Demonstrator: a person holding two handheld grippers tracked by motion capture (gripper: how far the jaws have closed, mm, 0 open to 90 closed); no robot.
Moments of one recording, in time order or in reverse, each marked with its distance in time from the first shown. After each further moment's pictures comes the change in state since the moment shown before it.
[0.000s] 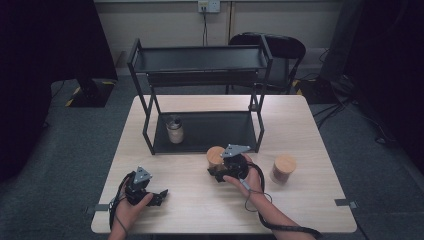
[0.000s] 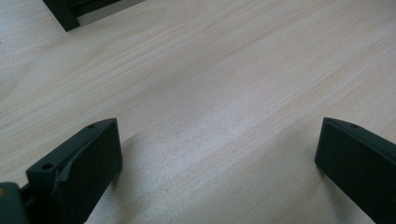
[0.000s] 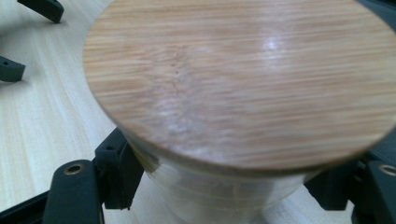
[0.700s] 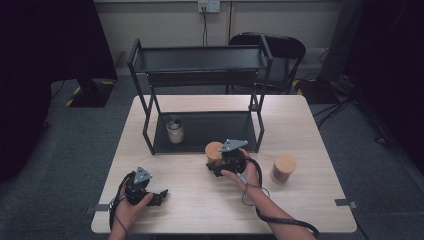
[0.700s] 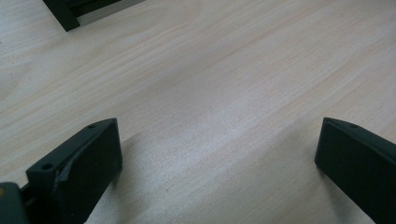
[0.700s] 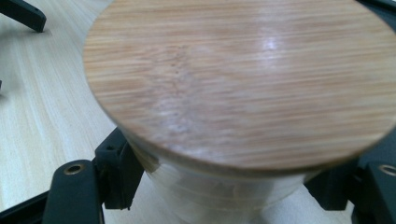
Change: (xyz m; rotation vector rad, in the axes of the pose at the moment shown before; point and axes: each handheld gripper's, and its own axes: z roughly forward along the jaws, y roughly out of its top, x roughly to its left) left arm 0.000 0.000 0.000 0.000 0.000 0.000; right arm -0.010 0.011 0.010 0.002 -0.009 0.008
